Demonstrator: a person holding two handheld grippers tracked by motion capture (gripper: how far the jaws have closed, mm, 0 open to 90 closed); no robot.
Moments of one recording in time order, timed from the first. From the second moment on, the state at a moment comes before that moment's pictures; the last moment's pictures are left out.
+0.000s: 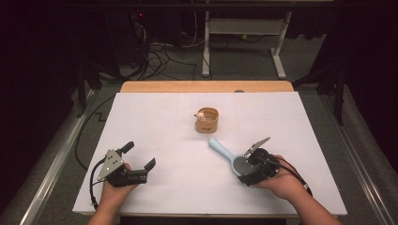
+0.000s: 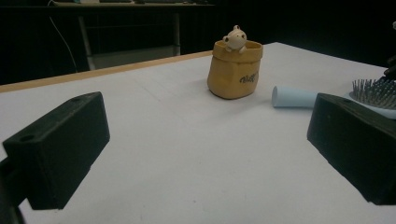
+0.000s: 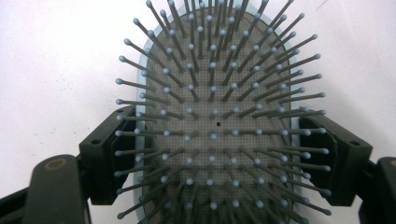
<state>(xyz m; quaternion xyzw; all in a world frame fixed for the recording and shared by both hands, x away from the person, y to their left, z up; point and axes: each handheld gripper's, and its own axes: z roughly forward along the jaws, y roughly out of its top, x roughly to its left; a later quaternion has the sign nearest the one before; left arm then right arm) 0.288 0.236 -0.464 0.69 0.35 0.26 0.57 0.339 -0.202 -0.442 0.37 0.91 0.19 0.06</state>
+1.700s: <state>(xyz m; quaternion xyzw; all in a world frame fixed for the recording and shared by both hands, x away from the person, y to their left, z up) 0.316 0.211 -0.437 0.69 0.34 0.29 0.57 0.334 -0.199 -0.405 0.33 0.92 0.21 0.07</state>
